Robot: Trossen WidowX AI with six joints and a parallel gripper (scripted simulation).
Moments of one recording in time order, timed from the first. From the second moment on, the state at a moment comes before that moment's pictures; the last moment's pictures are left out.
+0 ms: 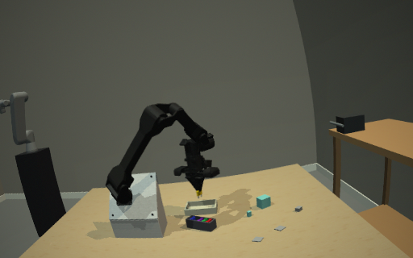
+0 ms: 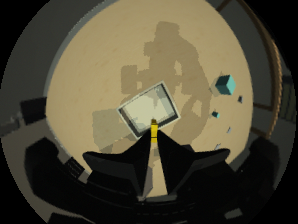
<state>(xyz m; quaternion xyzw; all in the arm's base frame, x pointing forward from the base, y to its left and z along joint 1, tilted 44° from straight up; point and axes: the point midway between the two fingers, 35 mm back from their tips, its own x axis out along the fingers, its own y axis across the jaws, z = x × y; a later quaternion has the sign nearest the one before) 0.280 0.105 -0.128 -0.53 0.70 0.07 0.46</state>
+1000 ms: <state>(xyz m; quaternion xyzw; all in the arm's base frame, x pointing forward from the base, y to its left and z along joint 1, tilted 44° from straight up) 0.280 0.090 -0.163 -0.53 0.71 0.07 0.47</state>
